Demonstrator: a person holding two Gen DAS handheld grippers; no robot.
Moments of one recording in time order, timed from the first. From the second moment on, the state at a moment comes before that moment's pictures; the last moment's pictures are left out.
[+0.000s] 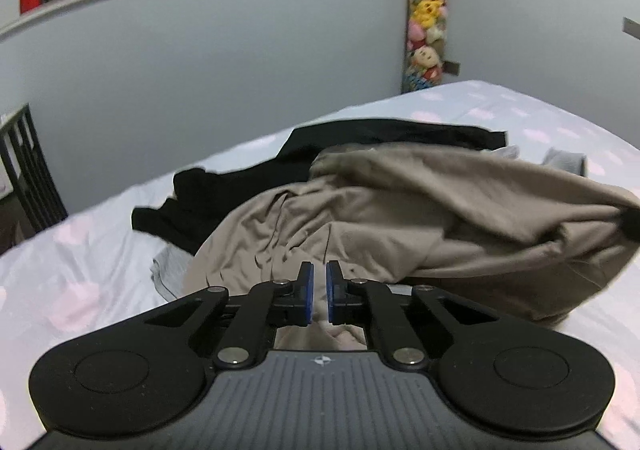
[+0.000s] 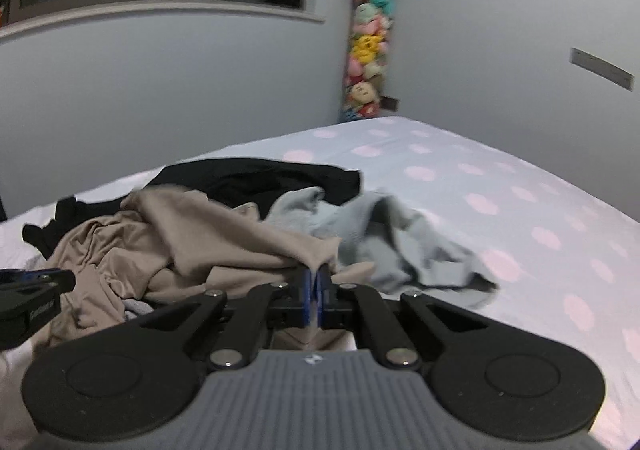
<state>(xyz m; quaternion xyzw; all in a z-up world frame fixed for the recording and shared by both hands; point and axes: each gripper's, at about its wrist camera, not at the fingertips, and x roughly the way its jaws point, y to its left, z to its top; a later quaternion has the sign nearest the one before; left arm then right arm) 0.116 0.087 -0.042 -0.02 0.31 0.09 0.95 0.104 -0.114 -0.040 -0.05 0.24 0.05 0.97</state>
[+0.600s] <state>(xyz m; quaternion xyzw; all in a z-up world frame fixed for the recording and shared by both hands) 0.020 -0.054 -0.004 0.03 0.34 -0.19 0.92 -0.096 -0.308 -0.035 -0.01 0.28 -0.25 0.93</state>
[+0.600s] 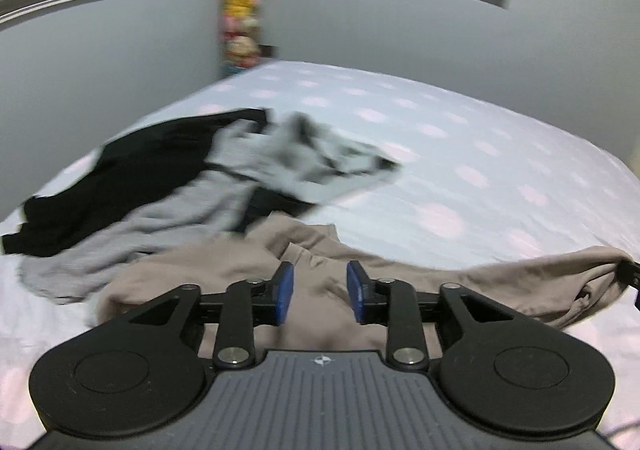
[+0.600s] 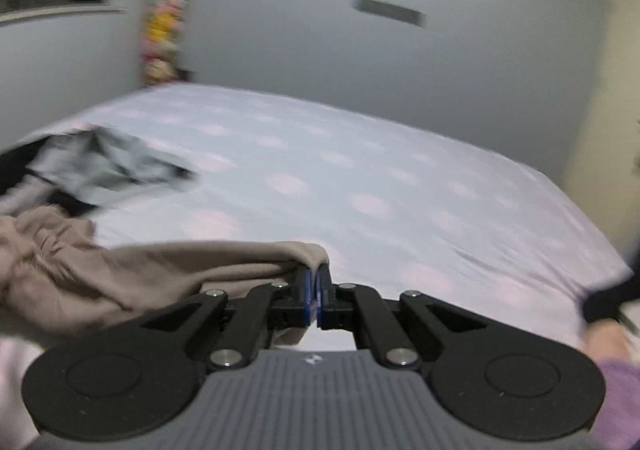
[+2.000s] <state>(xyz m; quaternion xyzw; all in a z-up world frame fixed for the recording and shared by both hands) -0.064 -0.164 -0.096 0.18 0.49 -0.28 0.80 -0.180 -0.331 -0.085 0.11 0.38 -0.15 0.91</state>
